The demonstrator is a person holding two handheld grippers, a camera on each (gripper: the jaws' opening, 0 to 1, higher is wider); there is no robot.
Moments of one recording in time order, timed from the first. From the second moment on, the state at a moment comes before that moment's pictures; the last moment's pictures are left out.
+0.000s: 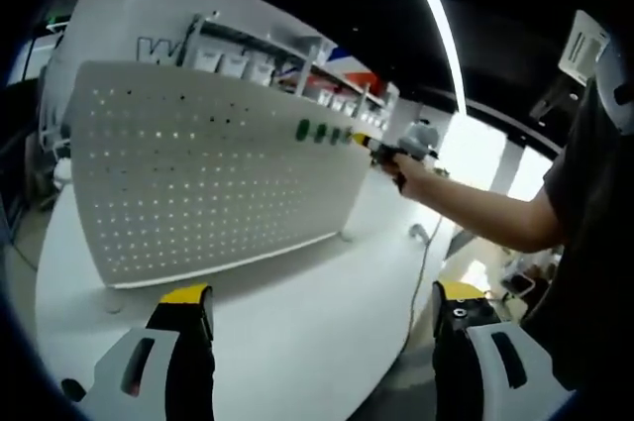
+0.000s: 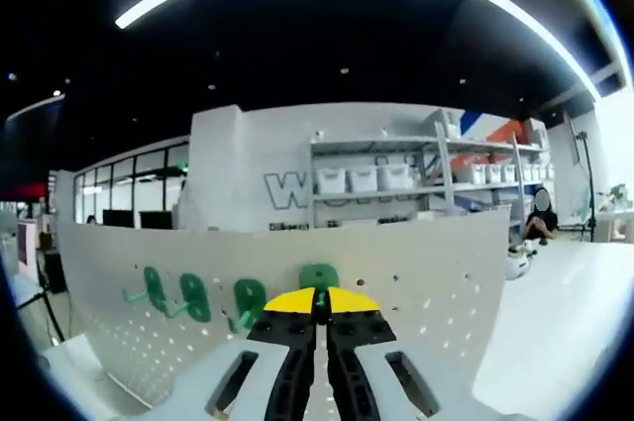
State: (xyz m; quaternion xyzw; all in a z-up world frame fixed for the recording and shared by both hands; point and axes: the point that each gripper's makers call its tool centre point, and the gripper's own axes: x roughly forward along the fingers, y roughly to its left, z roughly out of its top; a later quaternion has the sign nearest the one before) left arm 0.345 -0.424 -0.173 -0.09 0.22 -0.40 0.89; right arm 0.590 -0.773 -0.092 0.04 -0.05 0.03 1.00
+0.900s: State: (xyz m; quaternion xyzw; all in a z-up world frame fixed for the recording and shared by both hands) left arm 0.351 -0.434 -0.184 -0.11 0.24 -0.39 0.88; right arm 0.603 -0.779 -0.103 0.01 -0.07 0.05 1.00
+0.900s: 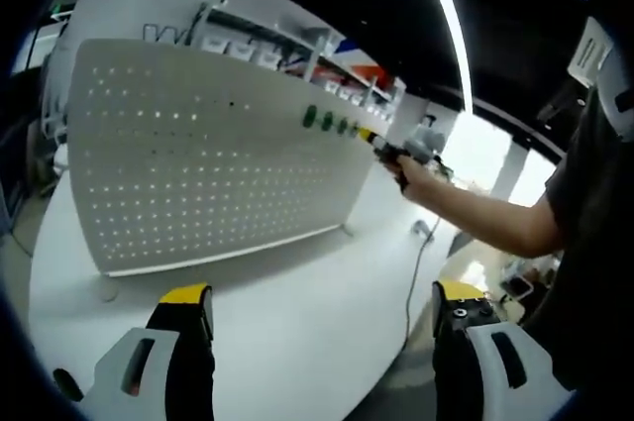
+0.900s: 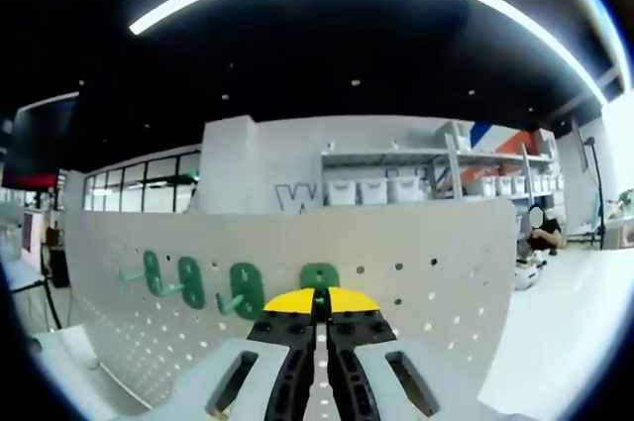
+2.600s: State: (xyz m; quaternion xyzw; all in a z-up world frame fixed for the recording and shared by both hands) left arm 0.306 -0.376 -0.172 -0.10 0.20 -0.33 0.92; right arm 0.401 -0.676 -0.165 0.03 0.13 0.14 0.98
